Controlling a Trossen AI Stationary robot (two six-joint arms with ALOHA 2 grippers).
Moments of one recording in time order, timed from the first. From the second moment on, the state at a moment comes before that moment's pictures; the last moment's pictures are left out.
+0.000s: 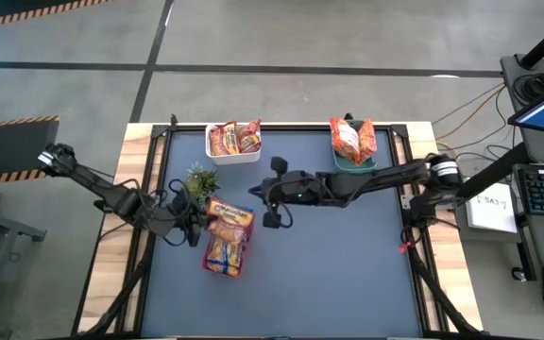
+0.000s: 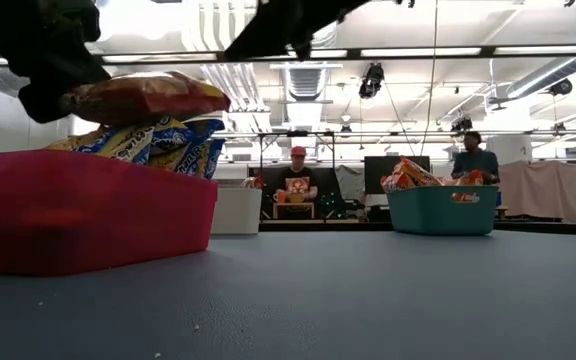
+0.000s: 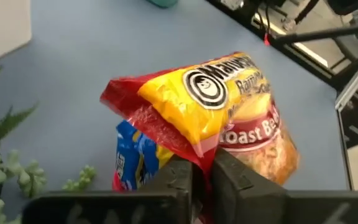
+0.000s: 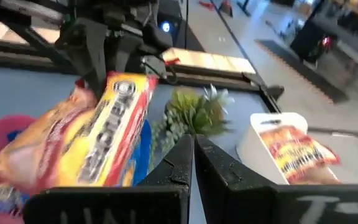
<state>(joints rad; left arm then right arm) -0.50 0.75 0.48 -0.36 -0.60 -0.90 0.06 1.76 1.37 0.02 0.24 -0.14</state>
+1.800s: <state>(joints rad) 0.73 1.26 0.85 -0.29 -0.10 -0.25 0.05 1.28 0.83 0.11 0.25 0.00</state>
